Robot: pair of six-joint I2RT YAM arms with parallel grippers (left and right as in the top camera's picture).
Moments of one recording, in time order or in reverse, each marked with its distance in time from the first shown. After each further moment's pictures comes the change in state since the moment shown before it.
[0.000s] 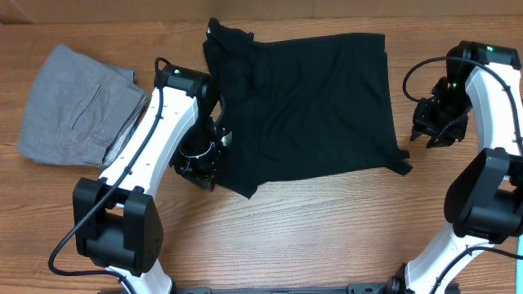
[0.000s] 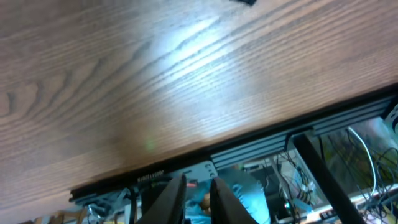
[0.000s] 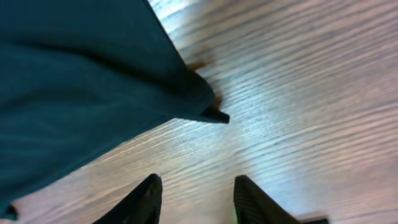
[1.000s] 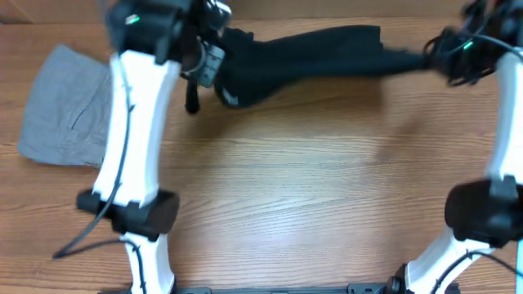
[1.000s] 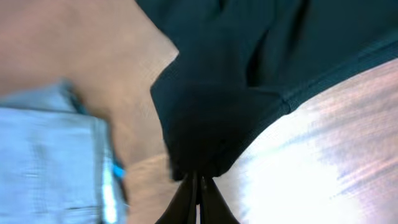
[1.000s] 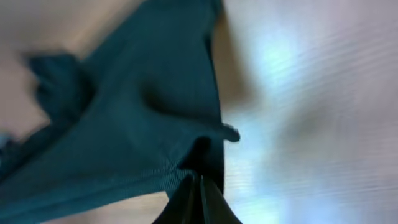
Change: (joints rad) left arm -0.003 0.235 0.978 -0.005 -0.270 0.125; right arm 0.002 -0.020 0.321 0.126 -0.271 0.011
